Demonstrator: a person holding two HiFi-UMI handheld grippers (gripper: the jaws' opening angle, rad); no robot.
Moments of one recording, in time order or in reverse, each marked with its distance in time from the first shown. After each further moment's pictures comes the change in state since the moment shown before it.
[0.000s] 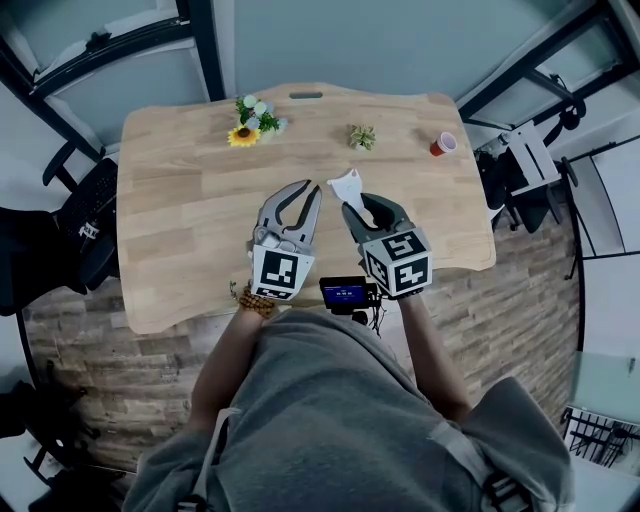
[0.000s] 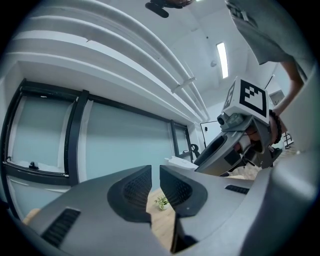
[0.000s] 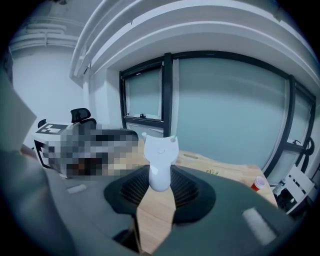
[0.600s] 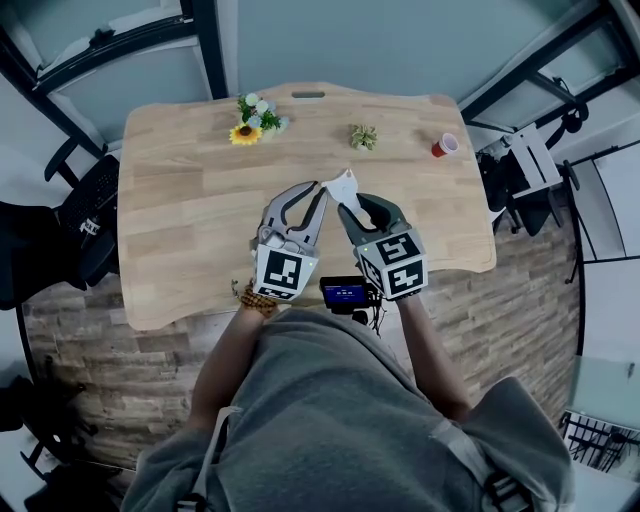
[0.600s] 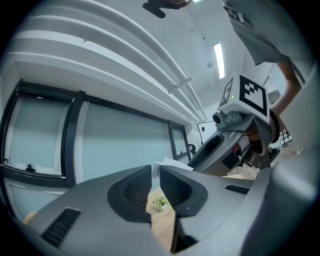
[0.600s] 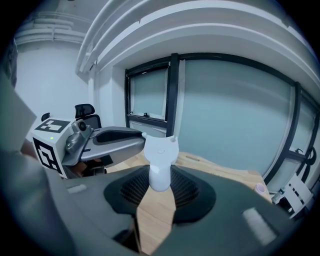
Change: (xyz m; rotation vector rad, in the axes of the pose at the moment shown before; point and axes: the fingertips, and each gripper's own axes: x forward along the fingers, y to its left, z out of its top) left arm 0.002 -0.011 0.001 0.015 -0.012 -0.029; right arm 0.002 0.011 0.002 -0.066 0.002 0.016
